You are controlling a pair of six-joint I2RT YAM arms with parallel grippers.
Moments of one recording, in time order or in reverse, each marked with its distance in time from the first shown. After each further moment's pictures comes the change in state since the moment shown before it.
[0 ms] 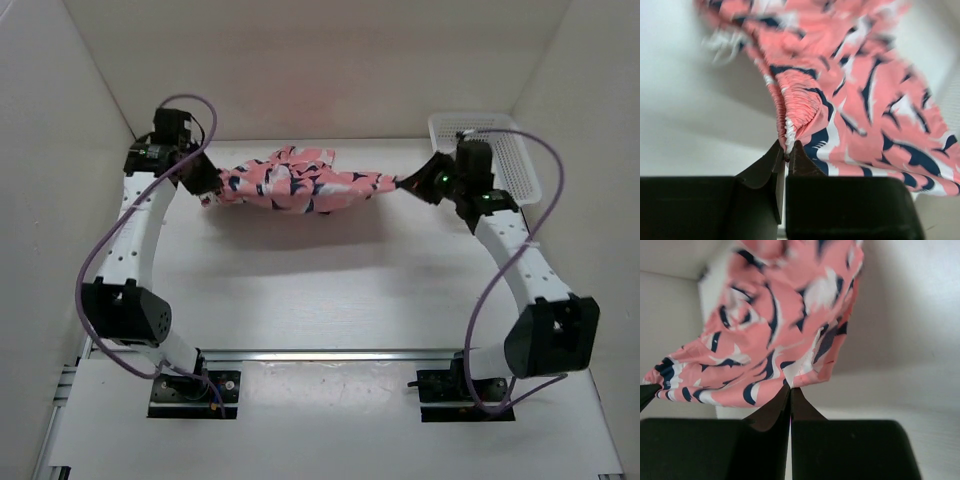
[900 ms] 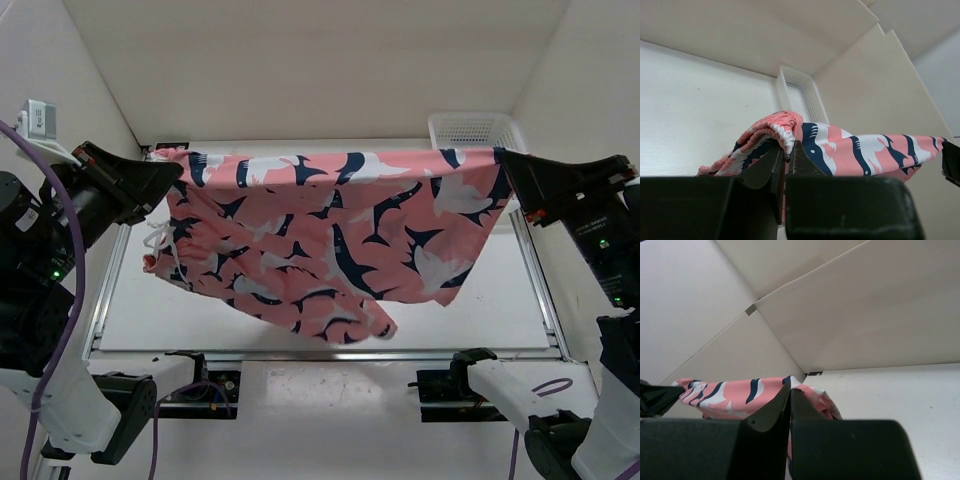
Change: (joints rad) left arm -0.008 -0.430 0.713 -0.251 0.267 -0.004; right arm 0.059 -0.543 0.754 -0.435 0.100 -0.123
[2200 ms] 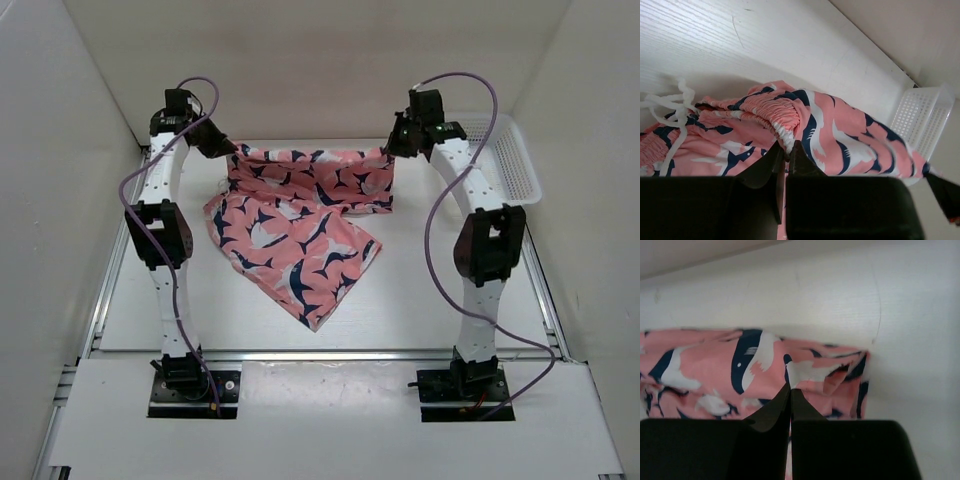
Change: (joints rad) left arm 0.143 1.191 0.003 0.417 0.089 0.000; right arm -0.005 1.284 0.232 0.116 0.098 -0.219
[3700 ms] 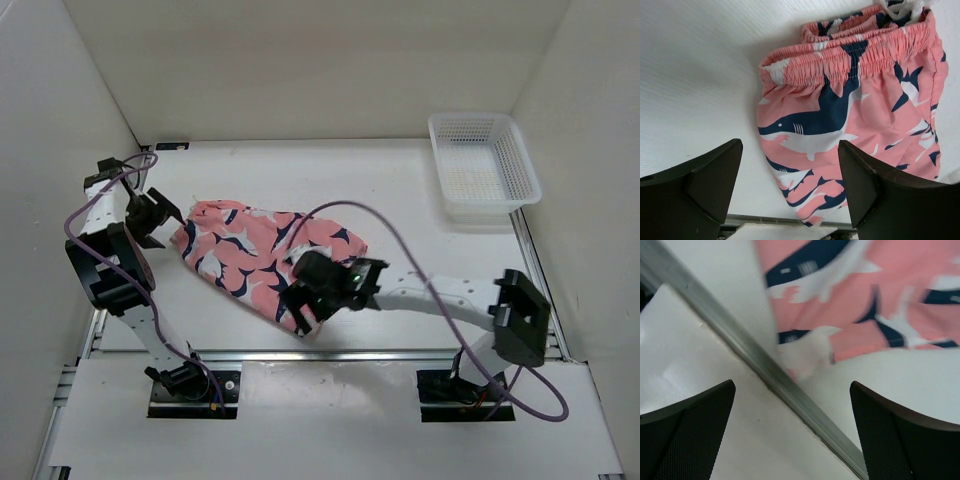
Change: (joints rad) left arm 0.351 -0.467 -0.840 -0.152 -0.149 0.237; right arm 1.049 -0.549 -0.926 -0.004 0.219 -0.042
